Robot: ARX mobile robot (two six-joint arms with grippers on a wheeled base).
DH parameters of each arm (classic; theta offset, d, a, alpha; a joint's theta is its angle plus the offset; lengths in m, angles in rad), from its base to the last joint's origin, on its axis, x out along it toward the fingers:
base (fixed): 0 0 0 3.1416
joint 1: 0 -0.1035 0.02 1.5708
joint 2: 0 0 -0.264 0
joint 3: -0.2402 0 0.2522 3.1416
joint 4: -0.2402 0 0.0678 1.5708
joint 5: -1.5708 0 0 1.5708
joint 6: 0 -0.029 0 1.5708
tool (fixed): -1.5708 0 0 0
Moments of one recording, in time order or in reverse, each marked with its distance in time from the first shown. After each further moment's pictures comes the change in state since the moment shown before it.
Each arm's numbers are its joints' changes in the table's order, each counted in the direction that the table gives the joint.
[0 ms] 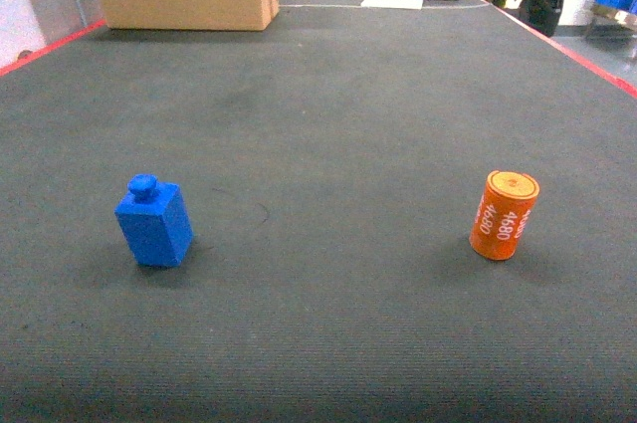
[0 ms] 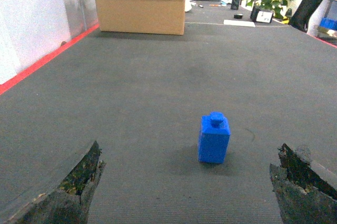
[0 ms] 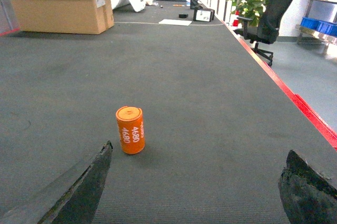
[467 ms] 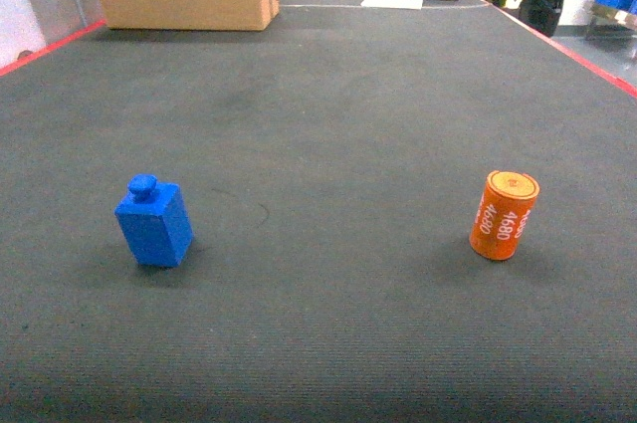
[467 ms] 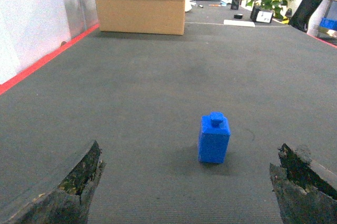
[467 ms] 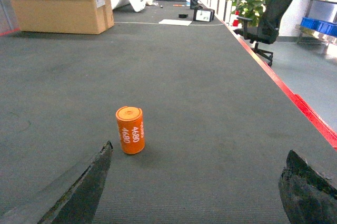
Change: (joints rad) left arm 0.000 0.000 0.000 0.000 0.000 0.000; right arm 0.000 0.000 0.000 0.000 0.000 0.000
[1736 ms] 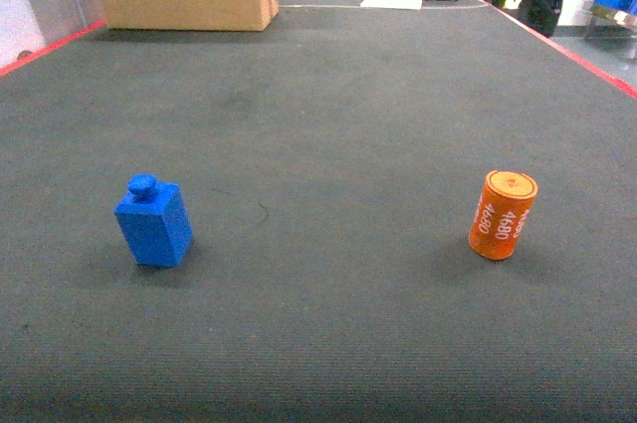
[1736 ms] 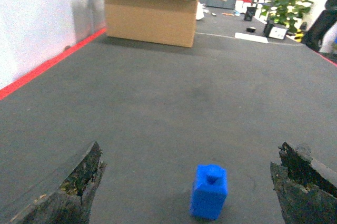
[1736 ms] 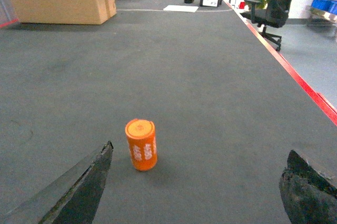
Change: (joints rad) left arm 0.164 0.781 -0.200 0.589 -0.236 0.082; right arm -0.171 0.652 -0.120 0.457 0.171 -0.030
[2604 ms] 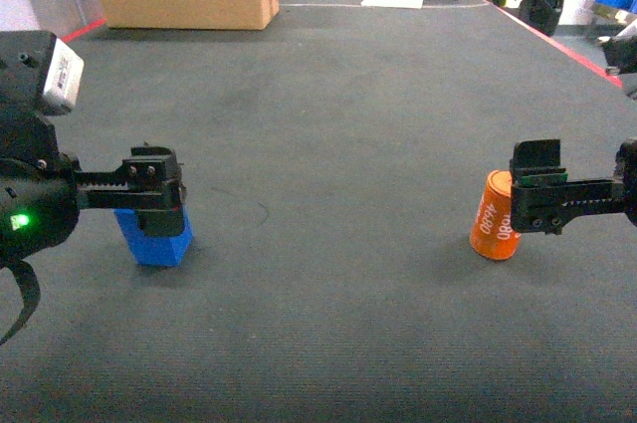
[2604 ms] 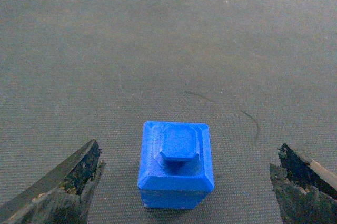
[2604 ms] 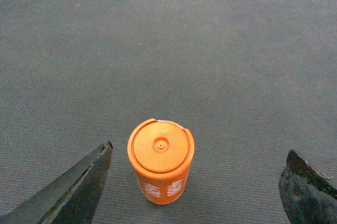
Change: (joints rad) left arm 0.038 0.991 -0.378 0.270 0.142 -0.002; right arm -0.046 1.115 -0.497 0.363 -0.037 0.008
